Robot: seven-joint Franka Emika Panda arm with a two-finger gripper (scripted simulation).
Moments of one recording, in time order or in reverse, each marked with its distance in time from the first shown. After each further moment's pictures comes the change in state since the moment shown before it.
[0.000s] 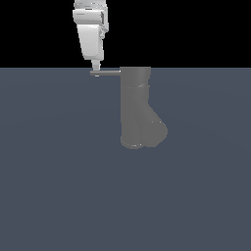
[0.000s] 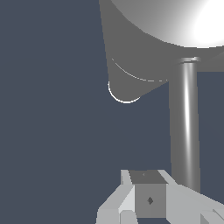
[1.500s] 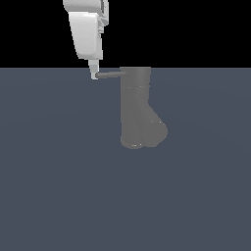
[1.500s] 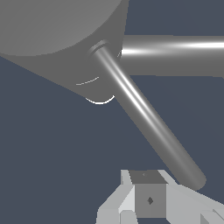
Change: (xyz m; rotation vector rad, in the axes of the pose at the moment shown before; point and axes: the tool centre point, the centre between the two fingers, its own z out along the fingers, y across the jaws) arm 0.005 0.080 0.000 0.005 -0.002 -0.021
